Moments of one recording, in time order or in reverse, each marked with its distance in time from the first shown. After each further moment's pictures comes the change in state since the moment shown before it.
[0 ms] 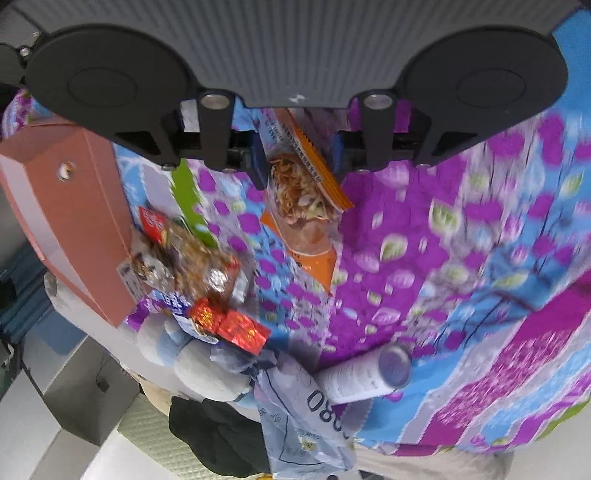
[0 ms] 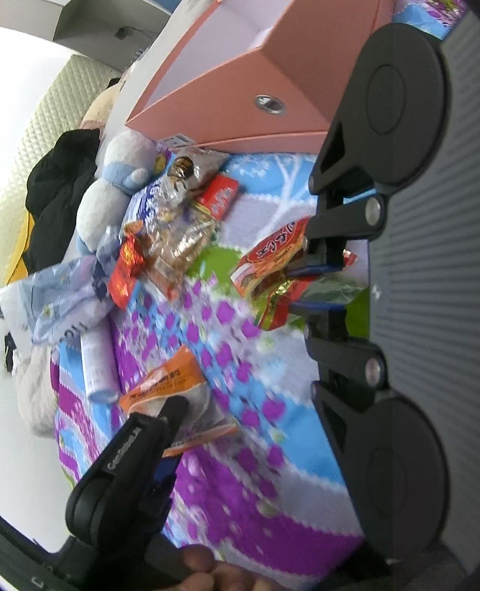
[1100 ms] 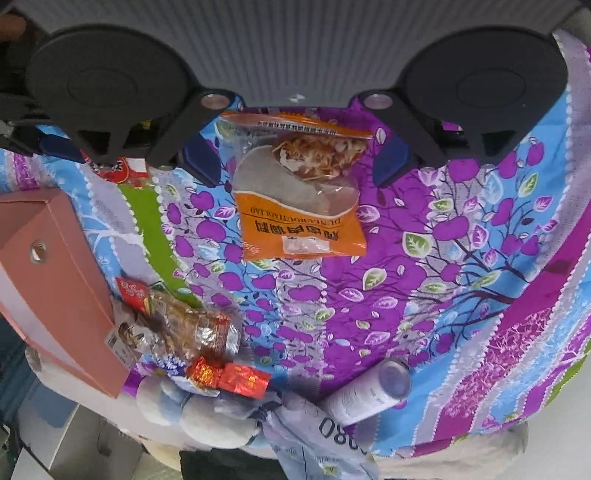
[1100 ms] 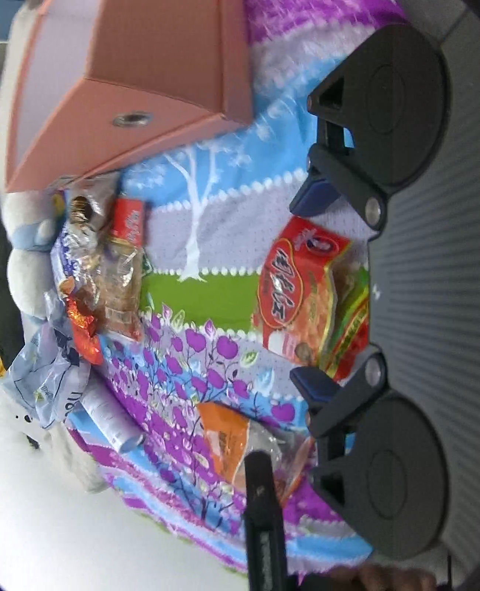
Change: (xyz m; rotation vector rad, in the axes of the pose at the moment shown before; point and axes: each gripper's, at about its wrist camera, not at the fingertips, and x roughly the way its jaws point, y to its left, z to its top) left arm -0.001 -0.013 -0.011 0.210 0.106 0.142; right arm 0.032 -0.050 -0.019 0.480 0.131 0.152
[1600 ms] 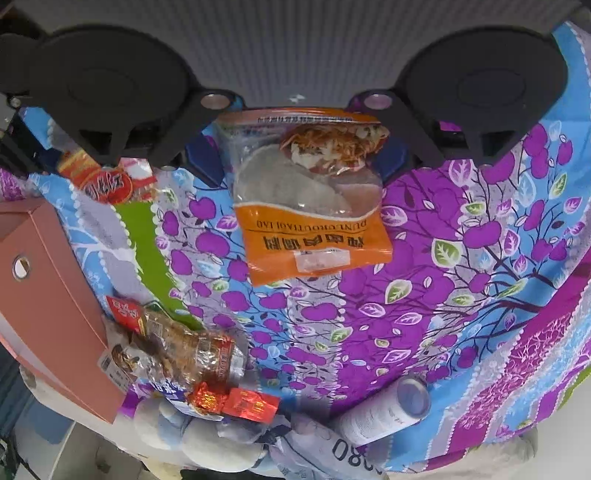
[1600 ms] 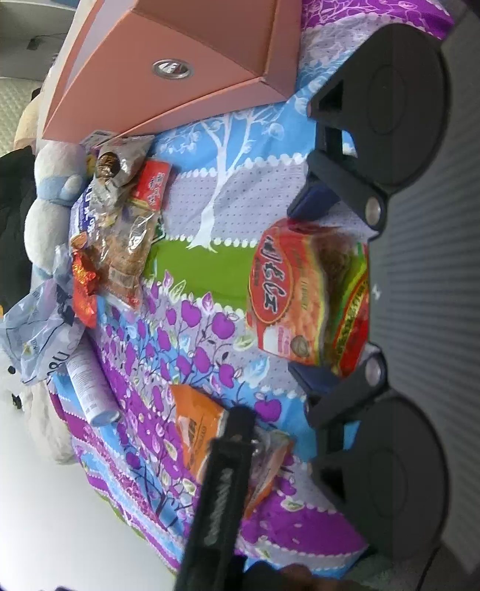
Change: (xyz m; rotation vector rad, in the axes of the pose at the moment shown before) left arm 0.028 -0.015 -0.003 0.038 0.027 0.022; right arm 0.011 0.025 -0.009 -0.215 -0.076 -0.036
